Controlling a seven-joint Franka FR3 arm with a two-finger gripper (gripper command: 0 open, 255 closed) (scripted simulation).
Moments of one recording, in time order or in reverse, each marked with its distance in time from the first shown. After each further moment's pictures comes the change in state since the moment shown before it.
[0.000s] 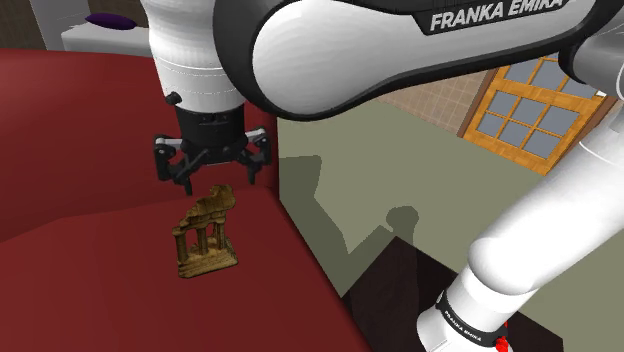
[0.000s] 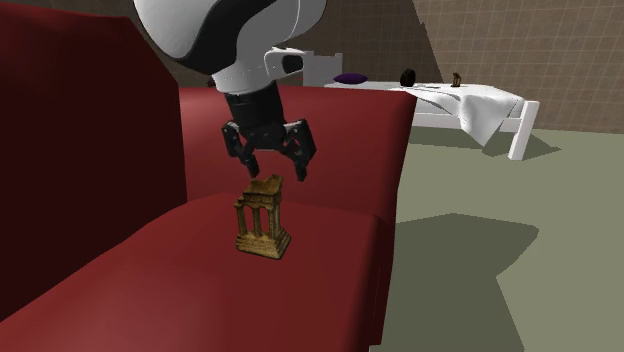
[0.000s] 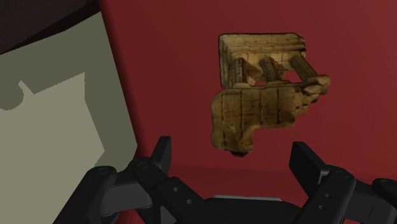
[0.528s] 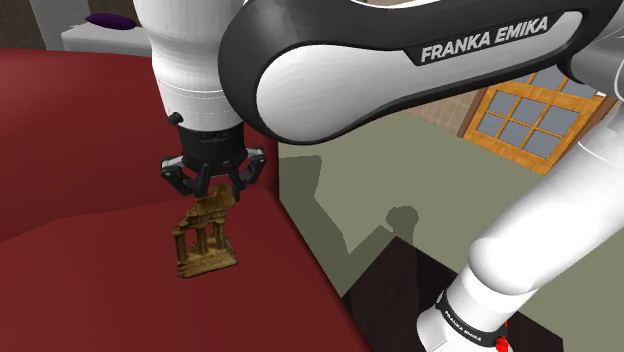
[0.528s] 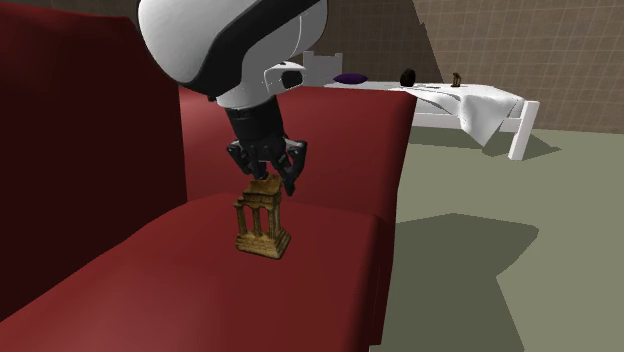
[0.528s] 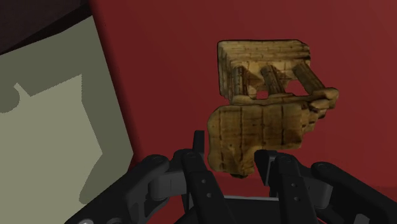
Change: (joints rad) arm 0.001 0.008 0.008 -0.043 -0.010 0.046 0.022
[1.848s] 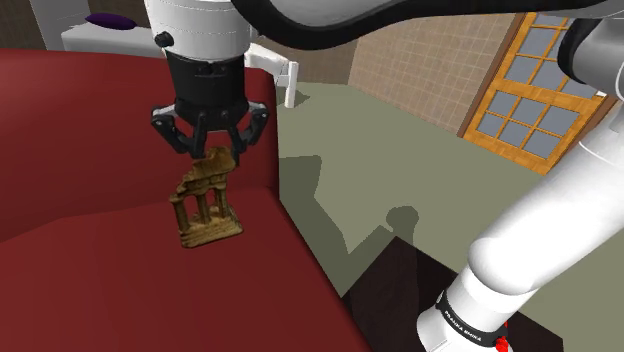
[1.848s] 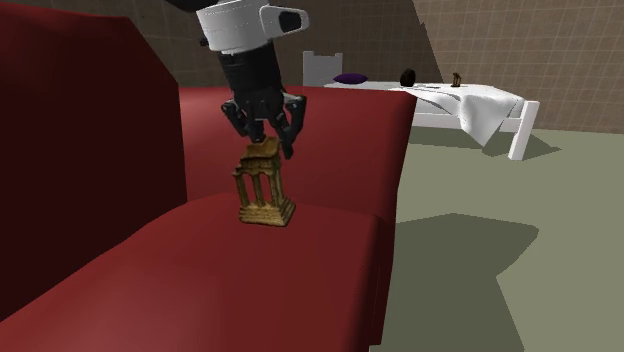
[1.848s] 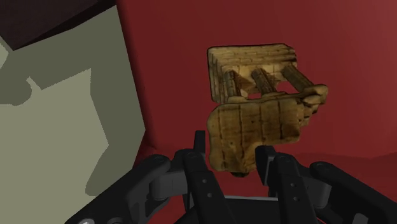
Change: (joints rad) arm -0.002 -0.006 -0.008 0.169 0.014 -0.168 -0.045
